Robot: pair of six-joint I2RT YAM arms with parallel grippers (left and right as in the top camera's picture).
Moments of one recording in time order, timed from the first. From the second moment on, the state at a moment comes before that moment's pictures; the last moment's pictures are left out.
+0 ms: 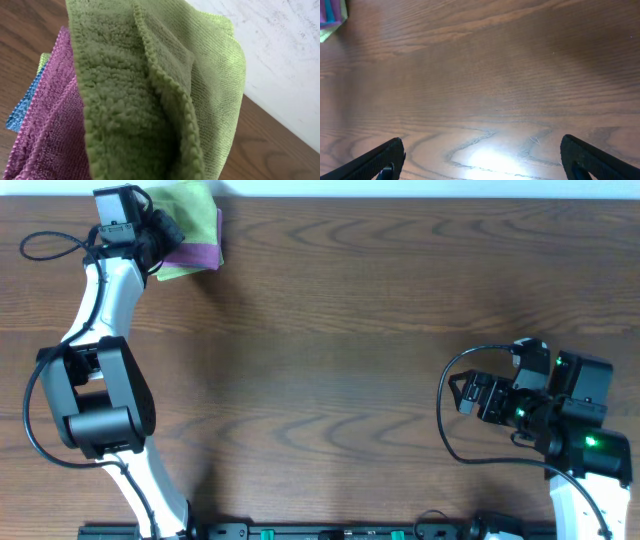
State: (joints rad) left arm 0.16 2.09 1.65 -0.30 0.23 -0.53; right arm -0.21 0.93 0.81 -0.87 -0.41 0.12
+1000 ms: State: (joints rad) left arm 0.16 2.09 1.65 -0.37 0.15 -0.46; right arm -0.21 0.93 0.81 -0.87 -0.41 0.12
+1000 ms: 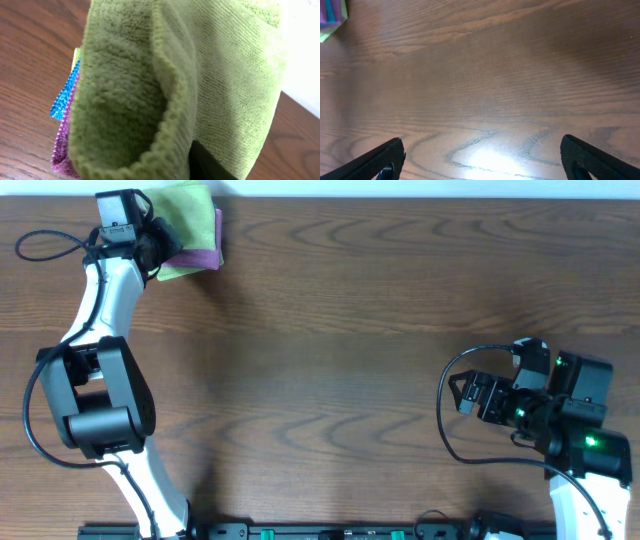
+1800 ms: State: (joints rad) left arm 0.16 2.09 1.65 -0.40 0.09 -0.41; right arm -0.21 0.93 0.81 -0.87 -0.41 0.12
